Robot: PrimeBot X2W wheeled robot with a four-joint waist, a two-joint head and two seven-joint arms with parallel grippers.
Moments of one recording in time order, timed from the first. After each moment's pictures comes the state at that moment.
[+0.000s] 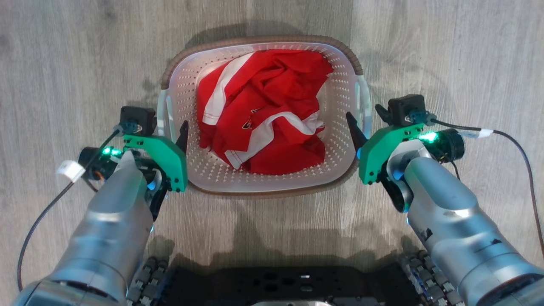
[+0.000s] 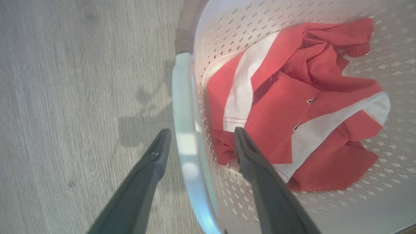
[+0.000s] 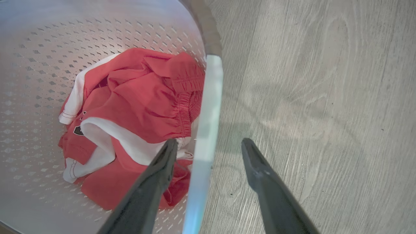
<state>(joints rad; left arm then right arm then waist) -0.82 0.06 -0.46 1.25 -0.36 -0.13 -0.25 -0.76 -0.07 0.51 0.96 0.45 0.12 -0.17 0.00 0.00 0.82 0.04</state>
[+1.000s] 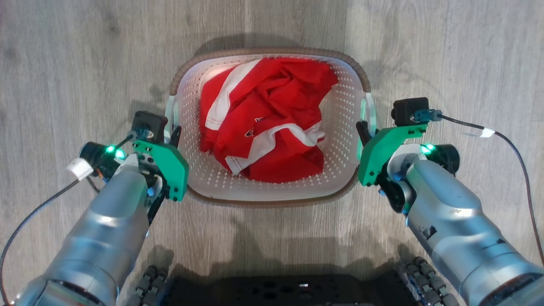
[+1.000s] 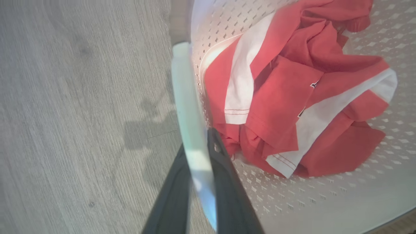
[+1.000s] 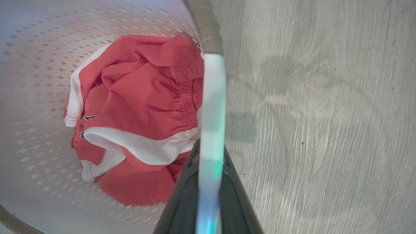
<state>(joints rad) -0.82 0.10 -0.69 1.21 -0.44 -0.13 -0.26 -0.77 -0.07 0.58 0.97 0.69 0.12 -0.07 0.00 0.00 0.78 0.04</state>
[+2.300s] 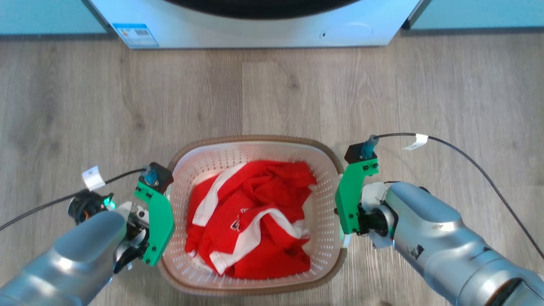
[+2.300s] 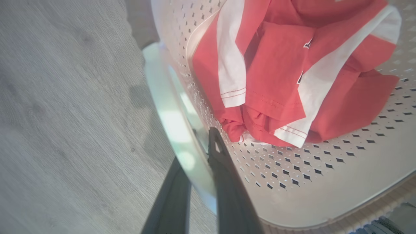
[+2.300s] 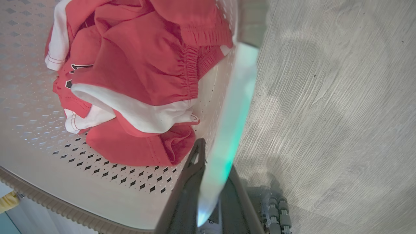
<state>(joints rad) -0.71 0.46 -1.28 0.68 -0.87 -0.11 0.28 -0.77 -0.09 0.96 0.97 0.98 0.12 0.51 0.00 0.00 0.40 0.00</state>
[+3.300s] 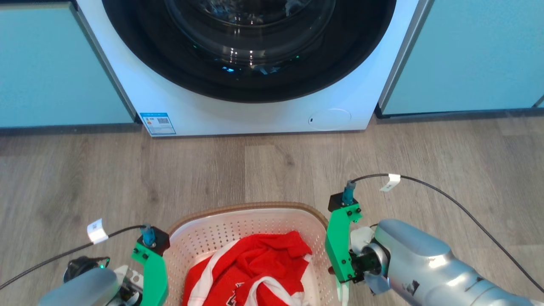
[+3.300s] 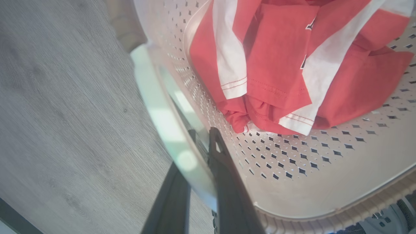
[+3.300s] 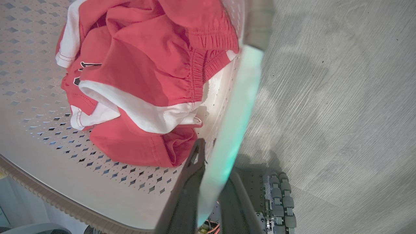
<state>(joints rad) -0.51 0.59 -1.28 0.48 -0.95 -0.10 0.48 -0.66 -0.10 1.07 0.87 1.06 0.12 0.69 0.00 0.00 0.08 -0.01</state>
